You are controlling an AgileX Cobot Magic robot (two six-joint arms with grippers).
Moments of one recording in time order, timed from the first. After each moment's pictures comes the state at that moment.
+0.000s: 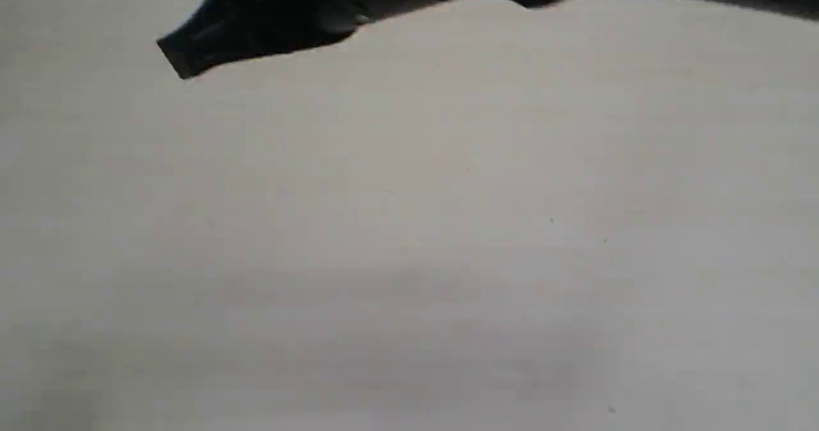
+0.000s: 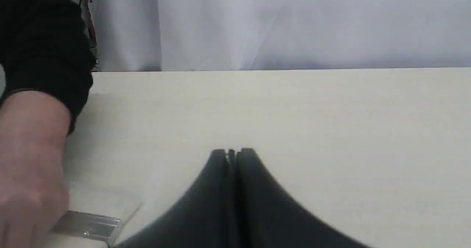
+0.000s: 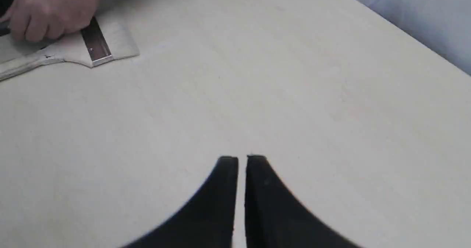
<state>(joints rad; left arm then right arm) 0.02 0.00 0.00 0.07 0.26 -0.07 0.85 1.65 -1.36 -0.02 0.42 0.05</state>
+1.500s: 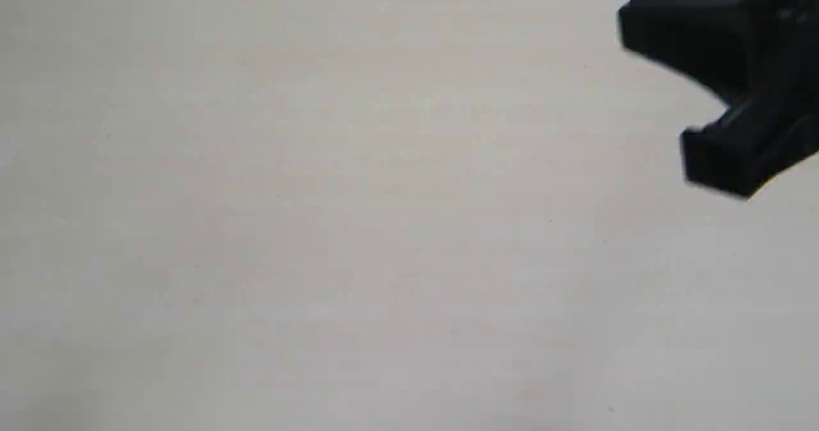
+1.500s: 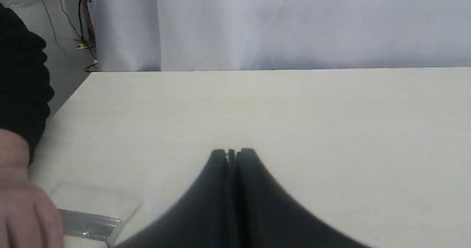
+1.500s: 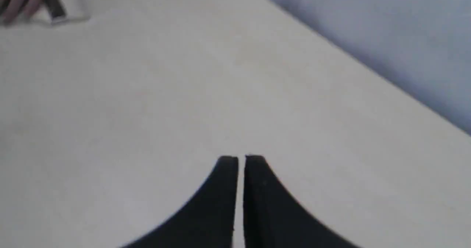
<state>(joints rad) 0.02 0.00 0.00 0.07 0.26 -0.07 0.69 0.81 -0.81 -0.13 0.53 0.04</state>
